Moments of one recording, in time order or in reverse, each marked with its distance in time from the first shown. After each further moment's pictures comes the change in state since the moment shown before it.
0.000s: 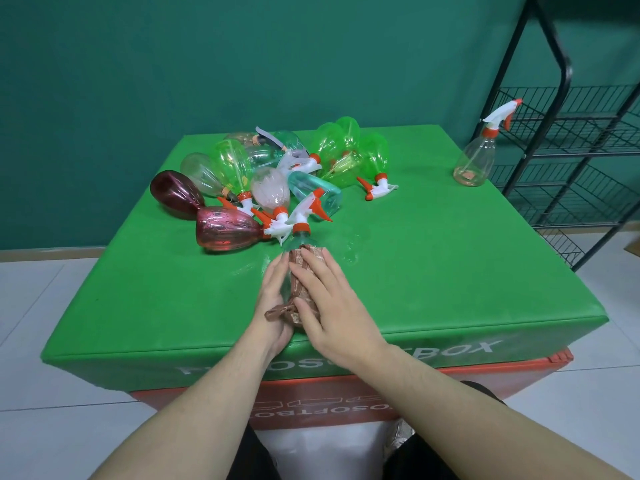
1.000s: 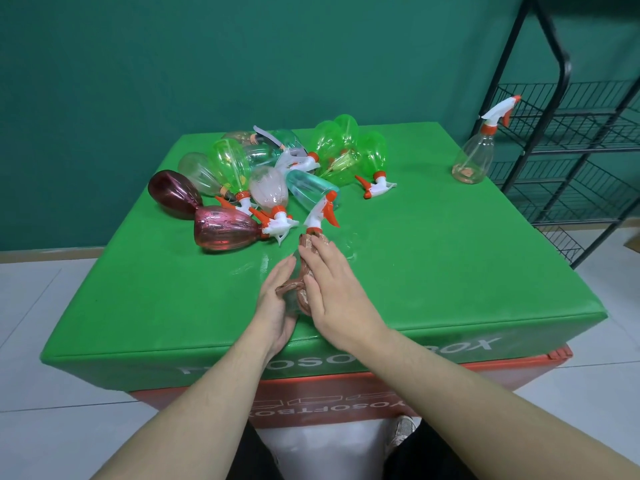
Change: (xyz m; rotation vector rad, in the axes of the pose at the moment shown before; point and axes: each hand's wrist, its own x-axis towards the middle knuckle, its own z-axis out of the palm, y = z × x) left_hand 0.001 -0.005 0.001 0.029 -0.057 -0.003; right_hand 0.016 0.001 -0.008 -0.015 0.051 0.061
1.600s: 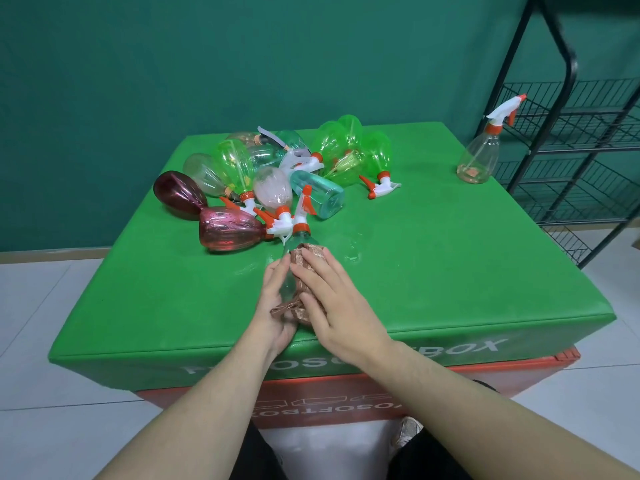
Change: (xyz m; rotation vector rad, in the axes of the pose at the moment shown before) left_hand -0.004 0.007 -0.004 -0.128 0.073 -0.009; right_hand -0.013 0.003 0.006 0.081 -0.042 -0.070
